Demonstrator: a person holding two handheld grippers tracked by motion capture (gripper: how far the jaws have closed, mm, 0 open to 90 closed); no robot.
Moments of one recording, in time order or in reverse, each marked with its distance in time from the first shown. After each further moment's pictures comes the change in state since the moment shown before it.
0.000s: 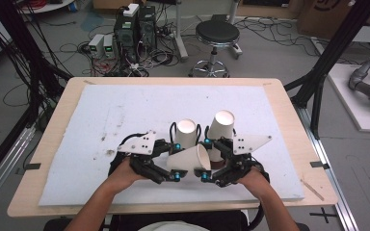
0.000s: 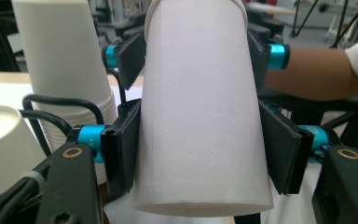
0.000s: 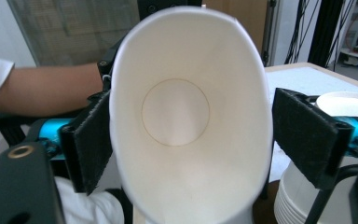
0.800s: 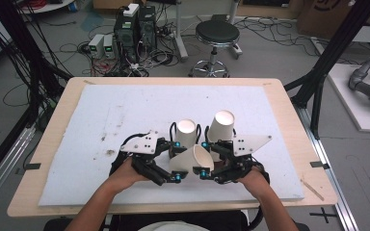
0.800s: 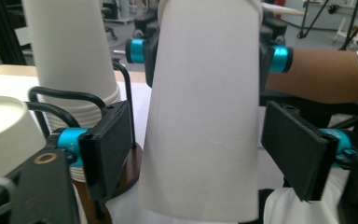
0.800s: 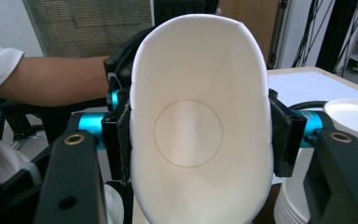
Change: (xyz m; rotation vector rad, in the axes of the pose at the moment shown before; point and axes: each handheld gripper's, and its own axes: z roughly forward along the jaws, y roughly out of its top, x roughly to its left) left arm 0.000 -0.004 0.010 0.069 0.005 -0.016; right arm -0.001 0.002 0.000 0.020 0.036 -0.065
